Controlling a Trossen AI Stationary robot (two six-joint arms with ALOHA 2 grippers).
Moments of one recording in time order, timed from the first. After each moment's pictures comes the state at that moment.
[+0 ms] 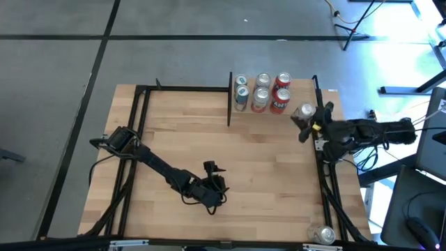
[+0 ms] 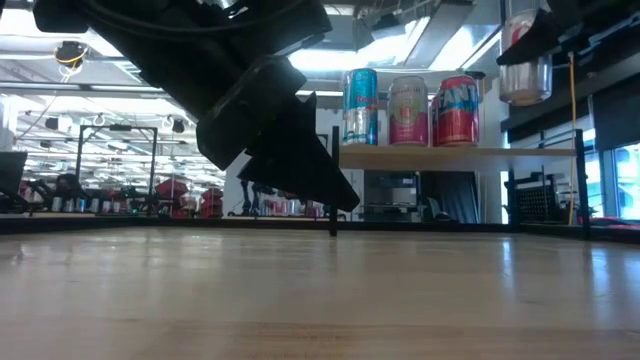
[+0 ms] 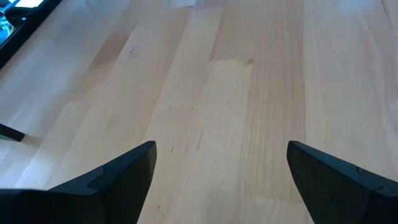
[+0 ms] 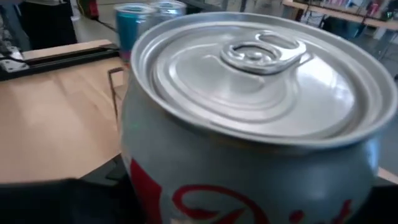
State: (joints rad) left arm -0.47 1.97 1.11 0.01 -0.72 -0.31; right arm 0.20 0.47 0.67 -0.66 0.90 0.29
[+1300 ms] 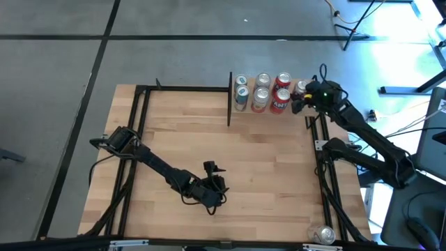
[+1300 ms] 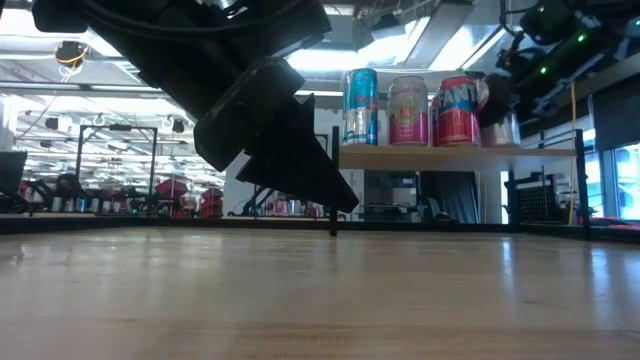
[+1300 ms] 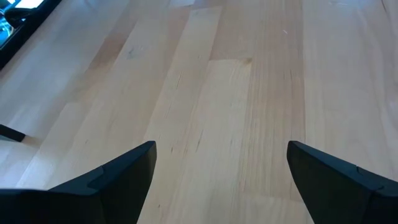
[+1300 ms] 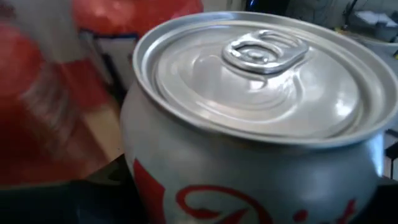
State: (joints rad) left arm -0.47 1.97 1.11 0.01 -0.72 -0.30; right arm -0.93 0.72 0.60 -0.33 0.03 -0.03
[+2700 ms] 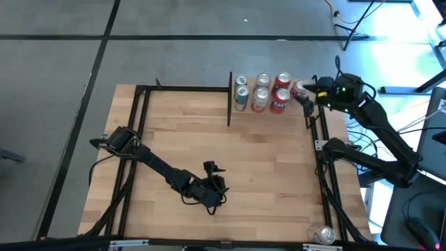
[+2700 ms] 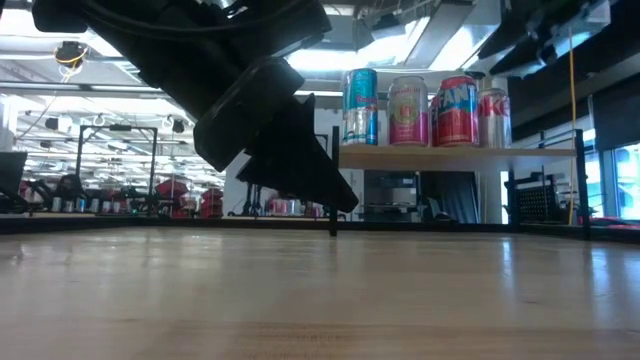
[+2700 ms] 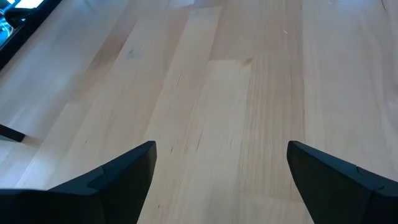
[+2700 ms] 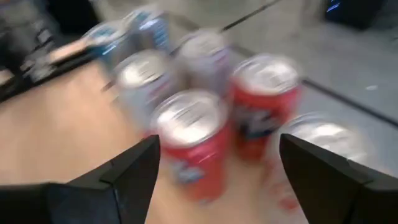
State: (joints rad) left arm -0.47 1.97 1.11 0.01 -0.72 -0.30; right arm -0.83 0.69 0.96 -0.70 -0.18 0.00
